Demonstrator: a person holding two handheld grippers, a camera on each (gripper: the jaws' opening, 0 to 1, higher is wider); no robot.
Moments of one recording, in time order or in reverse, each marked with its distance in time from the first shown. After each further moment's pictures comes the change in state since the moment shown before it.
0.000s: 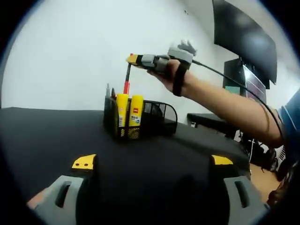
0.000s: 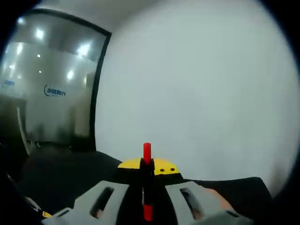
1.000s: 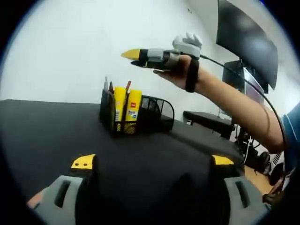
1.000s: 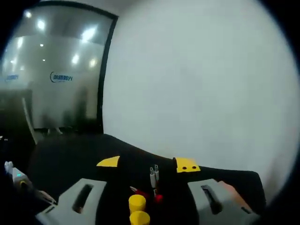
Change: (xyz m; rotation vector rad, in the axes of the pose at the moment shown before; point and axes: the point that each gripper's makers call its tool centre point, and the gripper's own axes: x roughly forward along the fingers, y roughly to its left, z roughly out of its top) left arm 0.004 -0.005 -0.006 -0.054 0.061 -0.054; right arm -0.034 0.022 0.002 -0.029 0.162 0.057
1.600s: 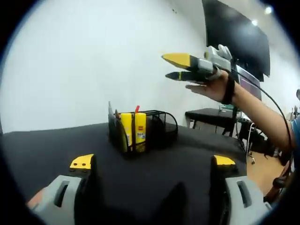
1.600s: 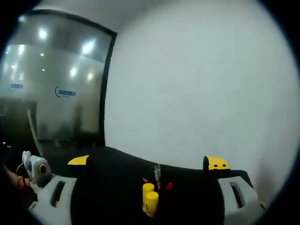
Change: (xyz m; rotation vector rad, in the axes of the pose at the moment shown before) left arm -0.033 0.015 0.056 0.194 -0.048 0.028; right arm -0.110 0.021 0.028 0.033 -0.154 -0.059
